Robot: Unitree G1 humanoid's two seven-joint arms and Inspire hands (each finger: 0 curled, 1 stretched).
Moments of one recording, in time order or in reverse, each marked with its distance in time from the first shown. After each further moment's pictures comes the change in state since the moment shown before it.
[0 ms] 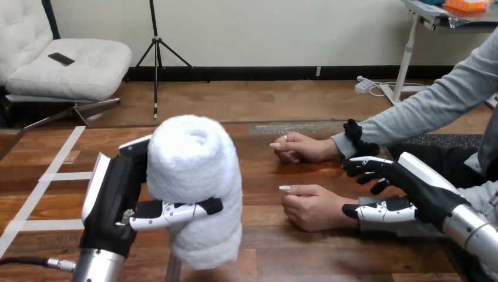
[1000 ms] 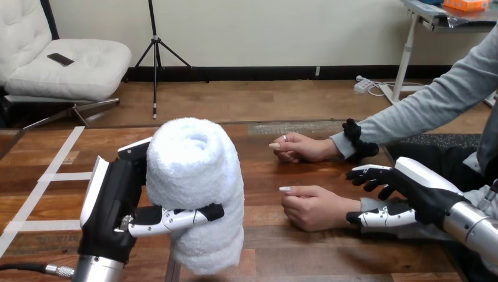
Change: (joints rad) left arm 0.034 -0.007 0.001 -0.019 -0.011 -0.030 -0.021; right arm -0.086 -0.045 0.112 0.117 -0.104 -0.009 -0.062
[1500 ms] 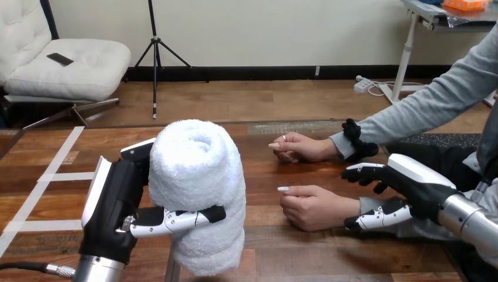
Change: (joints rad) left arm 0.000 0.000 0.000 0.000 0.011 -0.003 -0.005; right arm -0.049 0.000 0.040 0.019 -0.012 0.012 0.015
